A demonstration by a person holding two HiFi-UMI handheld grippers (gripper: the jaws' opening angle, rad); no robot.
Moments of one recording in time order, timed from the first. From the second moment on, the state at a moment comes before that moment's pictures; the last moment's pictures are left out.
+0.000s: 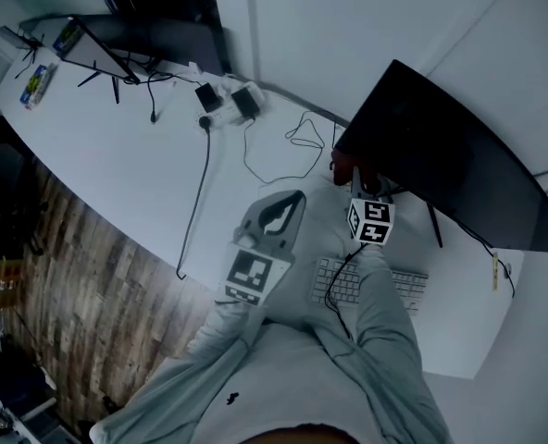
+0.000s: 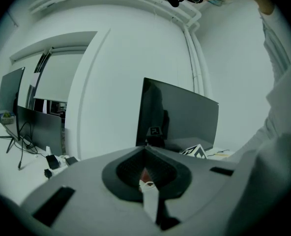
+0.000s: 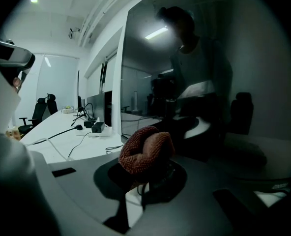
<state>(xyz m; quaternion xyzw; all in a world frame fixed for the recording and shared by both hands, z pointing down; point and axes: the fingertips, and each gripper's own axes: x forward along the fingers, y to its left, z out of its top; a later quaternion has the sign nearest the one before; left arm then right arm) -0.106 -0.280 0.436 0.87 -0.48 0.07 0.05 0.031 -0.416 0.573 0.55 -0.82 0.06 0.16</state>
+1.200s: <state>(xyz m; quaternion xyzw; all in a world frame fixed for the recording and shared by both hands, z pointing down) 0.211 -0.220 0.437 0.94 -0.33 0.07 0.04 0.445 -0.301 0.581 0.70 -0.68 0.11 0.17</state>
